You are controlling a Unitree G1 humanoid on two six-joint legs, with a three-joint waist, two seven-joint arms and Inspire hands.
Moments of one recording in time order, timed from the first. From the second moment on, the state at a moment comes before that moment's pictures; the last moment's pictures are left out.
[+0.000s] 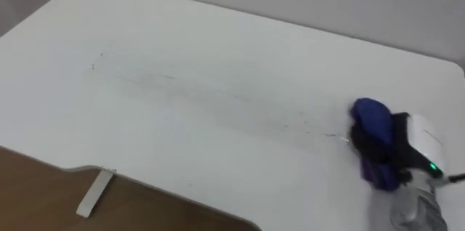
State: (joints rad) left arm 0.39 0.23 0.37 0.83 0.20 0.11 0.14; right arm 0.01 -0.39 -0.24 0.80 -0.64 -0.07 -0.51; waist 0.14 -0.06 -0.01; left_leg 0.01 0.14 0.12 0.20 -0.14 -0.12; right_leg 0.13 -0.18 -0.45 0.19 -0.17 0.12
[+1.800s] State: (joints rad) left arm 0.41 0.26 0.28 0.81 0.19 0.12 0.05; right arm -0.32 -0.62 -0.17 1.13 -0.45 -0.01 -0.41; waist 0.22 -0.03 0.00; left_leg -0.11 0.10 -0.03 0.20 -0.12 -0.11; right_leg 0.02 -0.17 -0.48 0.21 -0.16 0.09
